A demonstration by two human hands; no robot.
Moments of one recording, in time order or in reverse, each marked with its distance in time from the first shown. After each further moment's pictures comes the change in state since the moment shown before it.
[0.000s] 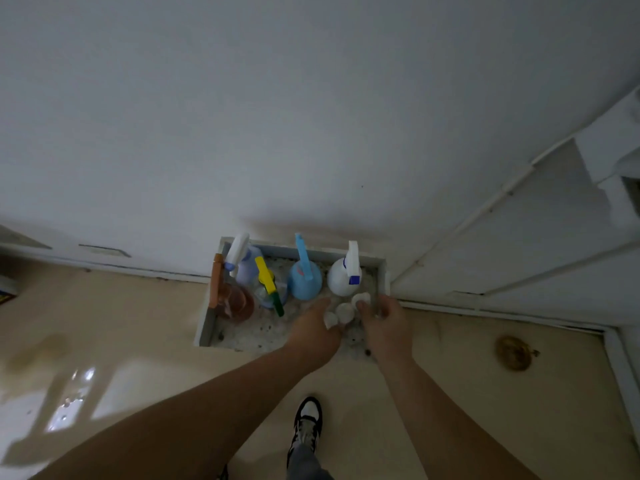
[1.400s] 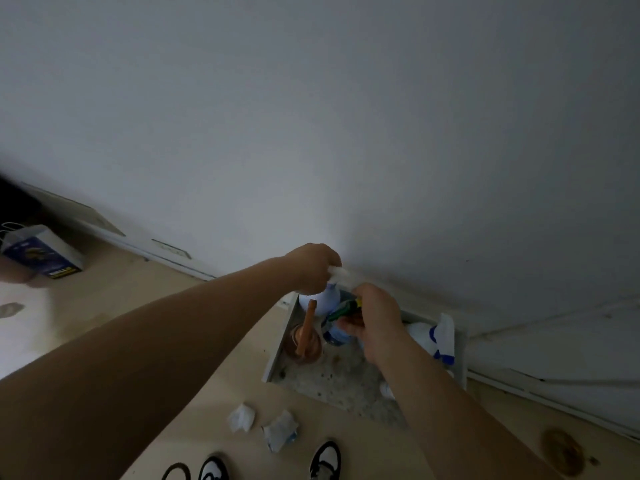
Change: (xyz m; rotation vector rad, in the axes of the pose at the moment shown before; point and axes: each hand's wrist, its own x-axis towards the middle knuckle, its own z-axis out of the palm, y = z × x) left_hand 0.082 -0.010 -0.259 0.479 0.021 0.196; right_hand -0.003 -0.196 0.143 0.381 -0.343 0.346
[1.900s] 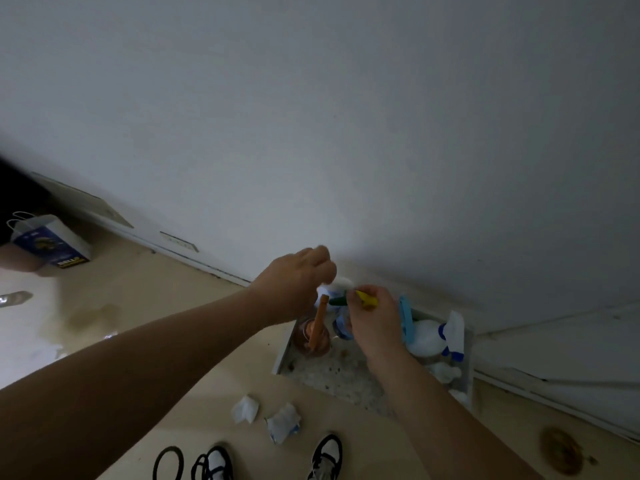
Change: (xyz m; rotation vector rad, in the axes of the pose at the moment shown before) left_hand -0.066 -0.041 0.021 0.268 0.439 0.415; right_hand -0.017 0.029 0.010 -0.416 0.118 -0.431
